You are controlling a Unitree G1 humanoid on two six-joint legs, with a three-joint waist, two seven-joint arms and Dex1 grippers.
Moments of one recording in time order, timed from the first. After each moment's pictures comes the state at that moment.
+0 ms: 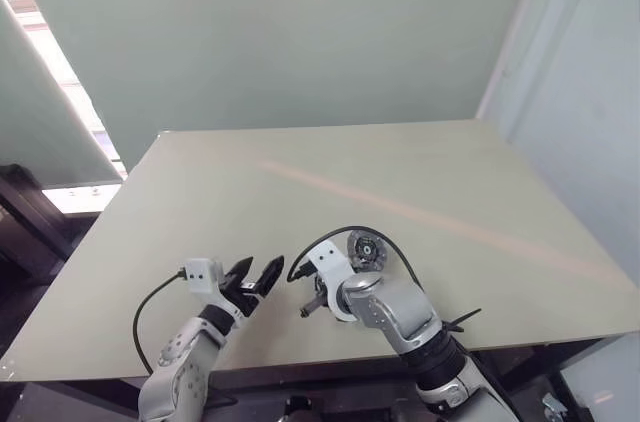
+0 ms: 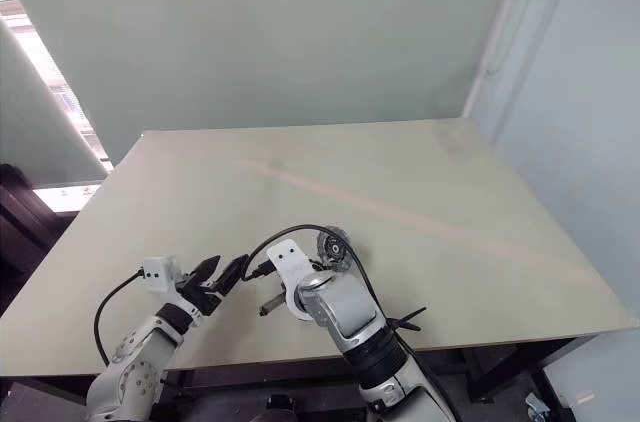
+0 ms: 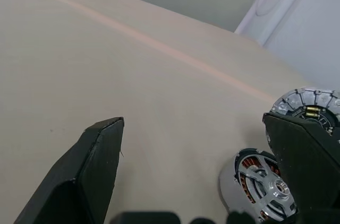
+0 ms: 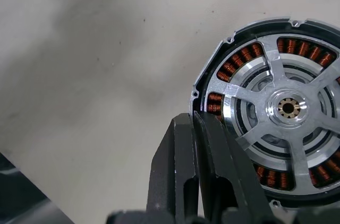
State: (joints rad) left arm 0.08 0.20 0.22 -0.05 -0.55 0.30 -0.51; right arm -0.46 0.17 0.44 0.00 0.11 1.23 0.12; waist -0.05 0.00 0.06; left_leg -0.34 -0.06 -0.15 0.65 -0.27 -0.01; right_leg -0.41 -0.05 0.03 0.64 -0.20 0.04
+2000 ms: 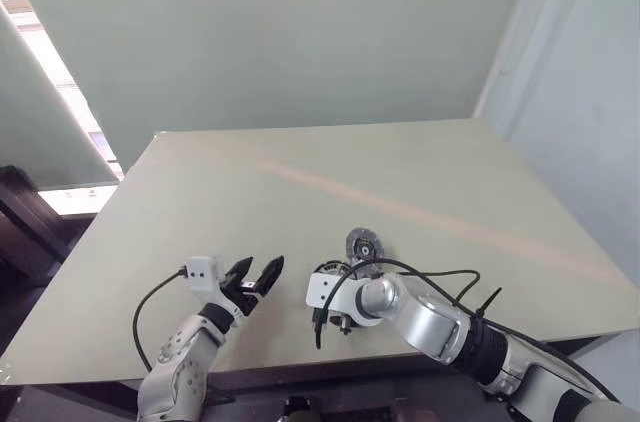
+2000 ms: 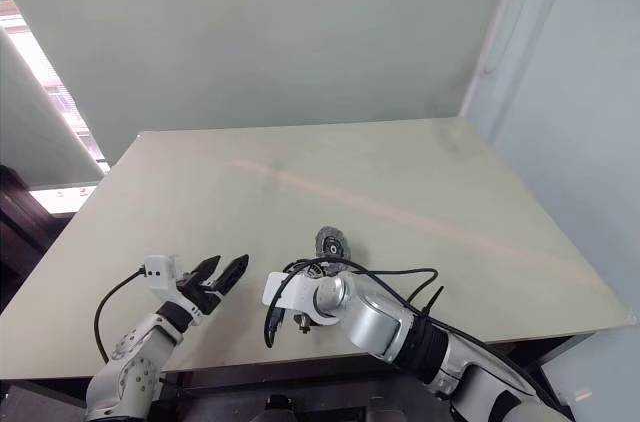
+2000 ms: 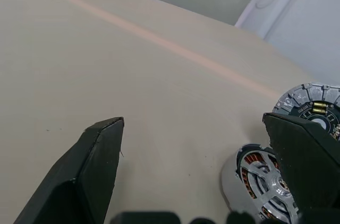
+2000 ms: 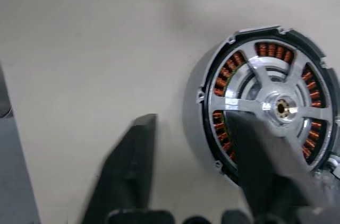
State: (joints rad) left arm 0.06 0.22 0.22 -0.02 -0.55 0.31 -0.51; right arm -0.60 -0.28 0.92 -0.09 -0.12 0.88 0.61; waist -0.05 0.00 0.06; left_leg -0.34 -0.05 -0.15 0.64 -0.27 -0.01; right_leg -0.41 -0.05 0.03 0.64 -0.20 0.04
